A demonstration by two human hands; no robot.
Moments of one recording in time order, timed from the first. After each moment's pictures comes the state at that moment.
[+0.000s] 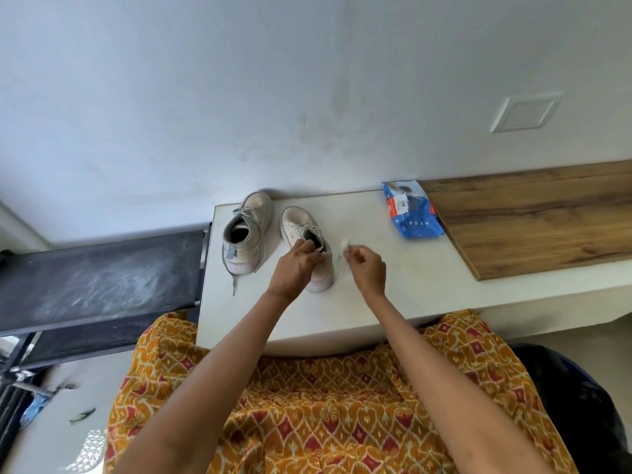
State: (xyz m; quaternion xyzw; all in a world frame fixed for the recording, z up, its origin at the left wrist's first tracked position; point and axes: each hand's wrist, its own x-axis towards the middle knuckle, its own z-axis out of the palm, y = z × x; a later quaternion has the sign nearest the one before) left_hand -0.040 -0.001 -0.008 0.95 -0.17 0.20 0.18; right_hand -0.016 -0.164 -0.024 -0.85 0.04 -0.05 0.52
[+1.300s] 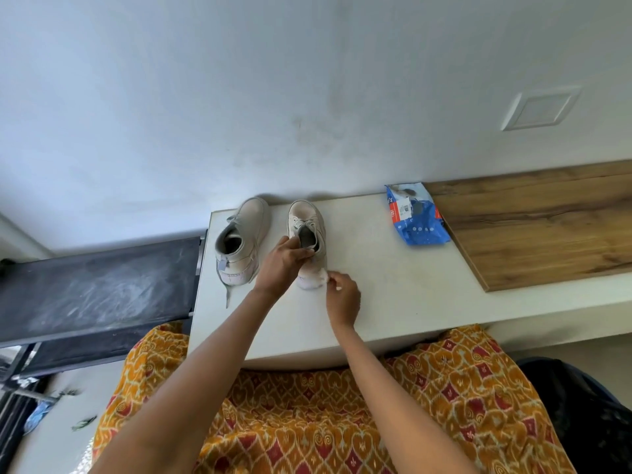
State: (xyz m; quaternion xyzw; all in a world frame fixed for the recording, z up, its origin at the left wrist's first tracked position) left_hand -0.006 0.013 -0.010 0.95 -0.12 0.19 0.22; right_hand -0.028 -0.118 -0.068 -0.85 0.08 -0.12 0.51
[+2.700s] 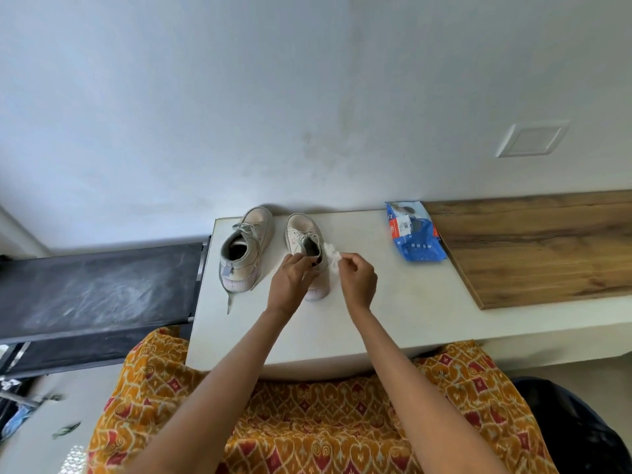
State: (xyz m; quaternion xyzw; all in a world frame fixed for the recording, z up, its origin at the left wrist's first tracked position) left_hand -0.019 -0.003 -0.023 0.93 -0.04 0.21 0.31; right_hand 0.004 -0.136 -0.011 -0.82 0.09 -0.11 0.55
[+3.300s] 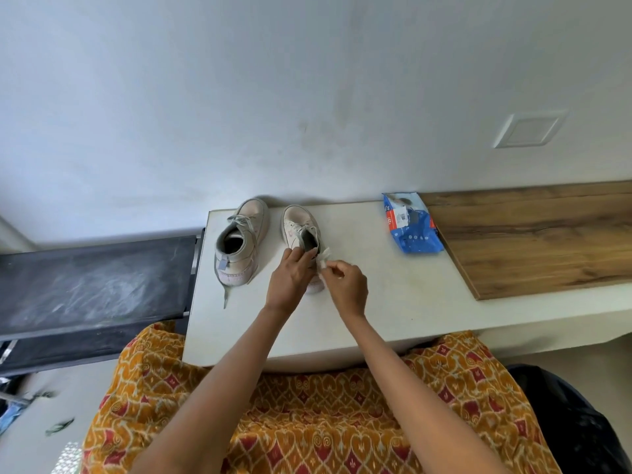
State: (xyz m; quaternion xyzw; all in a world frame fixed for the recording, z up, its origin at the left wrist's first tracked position) left_hand -0.022 -0.004 -0.031 0.94 -0.06 0.22 0.25; right_hand -0.020 -0.128 -0.020 -0.86 0.03 -0.09 0.49
